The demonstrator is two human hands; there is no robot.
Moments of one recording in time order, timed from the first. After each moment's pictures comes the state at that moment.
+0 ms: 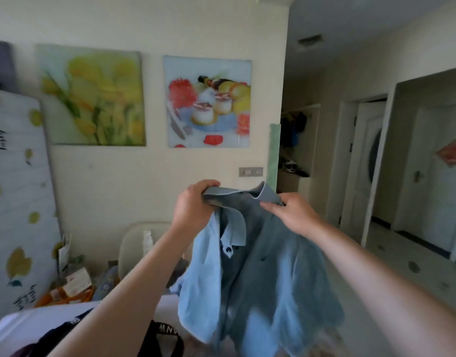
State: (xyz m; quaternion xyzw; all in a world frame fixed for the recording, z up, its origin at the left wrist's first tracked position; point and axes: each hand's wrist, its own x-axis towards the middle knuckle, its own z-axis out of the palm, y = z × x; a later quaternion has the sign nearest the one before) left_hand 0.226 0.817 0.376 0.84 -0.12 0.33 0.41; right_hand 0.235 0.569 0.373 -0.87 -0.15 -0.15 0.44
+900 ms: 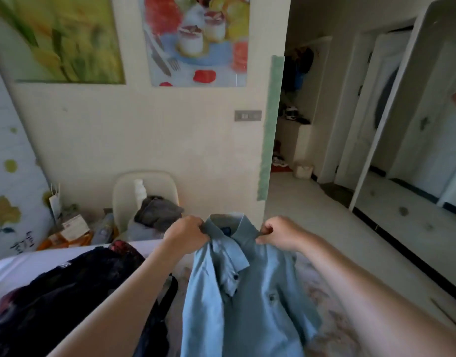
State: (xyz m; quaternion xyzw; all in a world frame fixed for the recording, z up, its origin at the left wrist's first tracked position) left_hand 0.266 0.815 0.196 0.98 -0.03 -0.04 0.21; right_hand 0.276 0.552 0.199 -0.96 -0.09 0.08 0.24
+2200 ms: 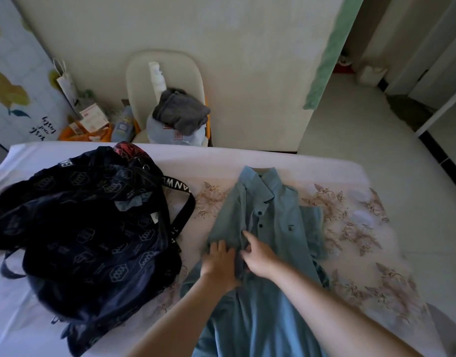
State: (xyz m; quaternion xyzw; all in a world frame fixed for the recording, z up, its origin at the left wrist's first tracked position) left_hand 0.246 0.774 -0.123 0.95 0.00 -0.30 0.02; right_hand 0.291 0.644 -0.129 -0.90 -0.08 0.32 0.29
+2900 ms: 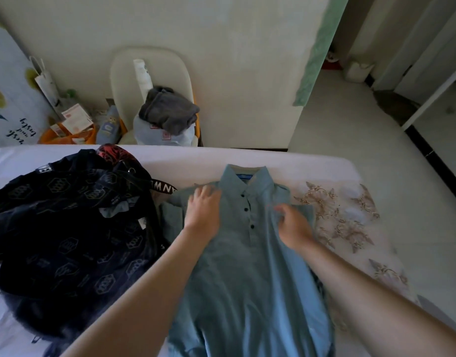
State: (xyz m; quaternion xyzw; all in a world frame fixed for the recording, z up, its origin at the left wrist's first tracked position) left_hand 0.338 0.810 -0.060 0.99 0.02 -0.04 0.14; right_hand 0.355 0.567 -0.106 -0.95 0.01 0.11 0.28
